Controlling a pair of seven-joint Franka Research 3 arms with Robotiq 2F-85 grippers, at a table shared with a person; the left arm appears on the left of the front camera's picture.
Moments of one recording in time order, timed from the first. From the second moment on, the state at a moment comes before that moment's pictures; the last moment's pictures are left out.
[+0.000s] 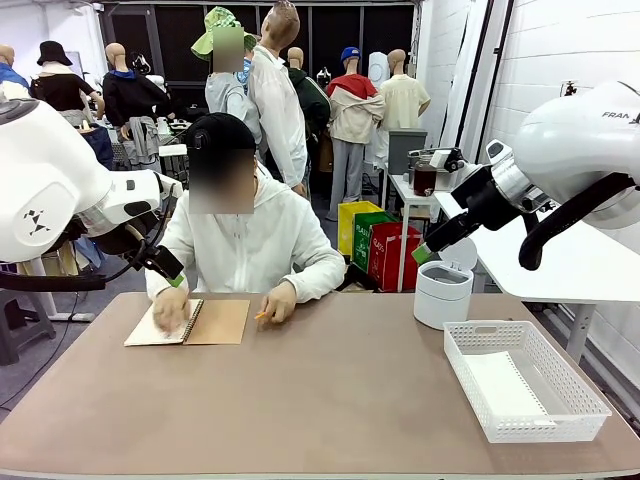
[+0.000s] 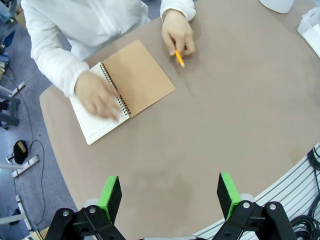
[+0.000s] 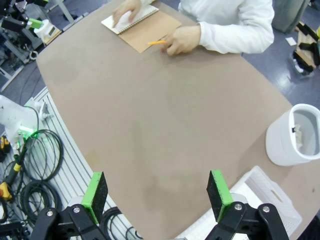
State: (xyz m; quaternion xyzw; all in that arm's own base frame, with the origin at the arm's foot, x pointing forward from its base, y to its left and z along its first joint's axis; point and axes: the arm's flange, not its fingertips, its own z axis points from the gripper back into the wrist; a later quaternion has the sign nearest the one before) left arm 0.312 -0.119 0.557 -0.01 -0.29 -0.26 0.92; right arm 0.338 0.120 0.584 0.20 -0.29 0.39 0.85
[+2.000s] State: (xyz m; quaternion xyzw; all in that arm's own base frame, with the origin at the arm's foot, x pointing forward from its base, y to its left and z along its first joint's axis) left arm 0.312 -0.119 0.557 -0.01 -0.29 -0.26 0.92; right arm 0.338 0.121 0.584 0.20 -0.29 0.39 0.85
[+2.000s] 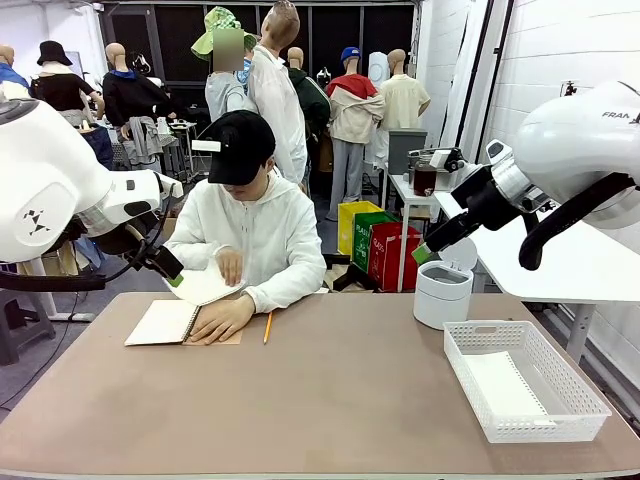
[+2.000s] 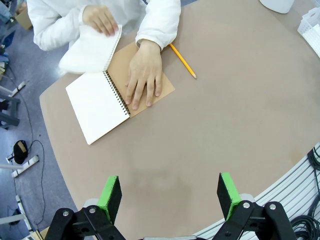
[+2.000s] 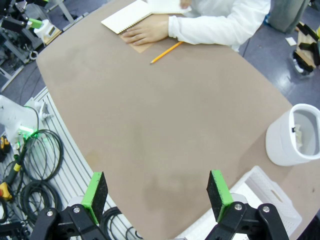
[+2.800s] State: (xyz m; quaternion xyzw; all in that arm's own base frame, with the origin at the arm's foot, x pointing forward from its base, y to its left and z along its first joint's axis) left arm 0.312 -0.119 0.557 -0.01 -0.29 -0.26 0.92; right arm 0.338 0.121 0.584 0.20 -0.29 0.39 0.85
